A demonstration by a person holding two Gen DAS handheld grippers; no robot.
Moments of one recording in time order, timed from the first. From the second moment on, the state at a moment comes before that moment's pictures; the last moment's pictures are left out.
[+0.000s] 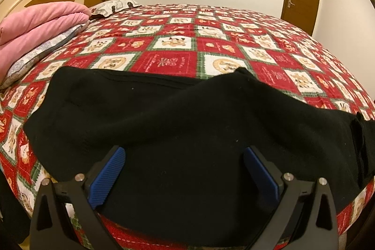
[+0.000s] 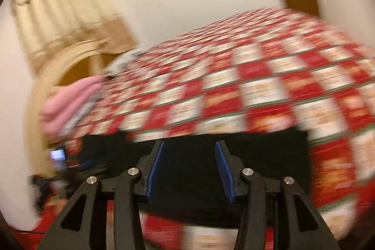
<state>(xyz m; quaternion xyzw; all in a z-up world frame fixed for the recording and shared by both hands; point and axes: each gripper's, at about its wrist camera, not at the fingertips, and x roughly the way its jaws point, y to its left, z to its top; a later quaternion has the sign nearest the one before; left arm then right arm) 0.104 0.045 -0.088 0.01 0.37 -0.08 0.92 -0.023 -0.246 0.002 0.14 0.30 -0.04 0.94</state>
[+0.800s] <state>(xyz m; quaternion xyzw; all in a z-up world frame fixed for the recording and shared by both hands) 0.068 -0.082 -0.059 0.04 0.39 -0.27 0.88 -0.019 -0.180 -0.091 -0.10 0.40 -0.02 0.91</state>
